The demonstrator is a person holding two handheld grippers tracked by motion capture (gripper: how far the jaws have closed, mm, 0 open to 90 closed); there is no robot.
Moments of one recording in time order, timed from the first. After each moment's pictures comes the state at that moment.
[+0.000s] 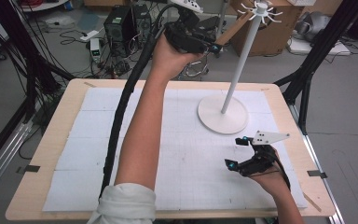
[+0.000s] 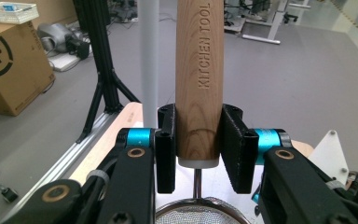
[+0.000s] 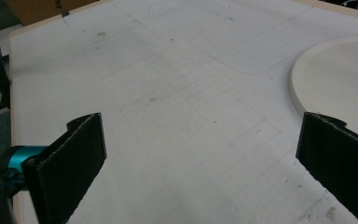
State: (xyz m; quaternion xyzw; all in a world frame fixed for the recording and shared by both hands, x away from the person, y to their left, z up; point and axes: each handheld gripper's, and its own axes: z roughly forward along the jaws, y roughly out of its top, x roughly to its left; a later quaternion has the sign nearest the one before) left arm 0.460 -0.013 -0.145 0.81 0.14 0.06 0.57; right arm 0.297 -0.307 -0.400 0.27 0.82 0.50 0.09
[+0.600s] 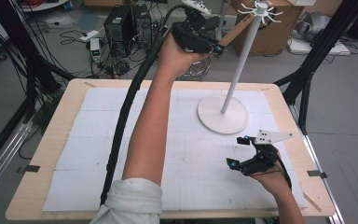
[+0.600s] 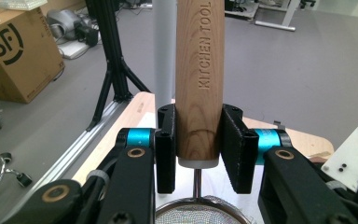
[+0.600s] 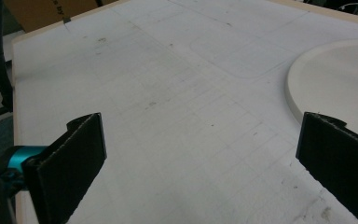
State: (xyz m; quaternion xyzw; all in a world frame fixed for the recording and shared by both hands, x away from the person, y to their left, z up) left arm 0.471 -0.027 -0.151 0.82 0.15 0.07 0.54; right arm 0.298 -0.310 -0.398 0.28 0.81 0.51 0.09
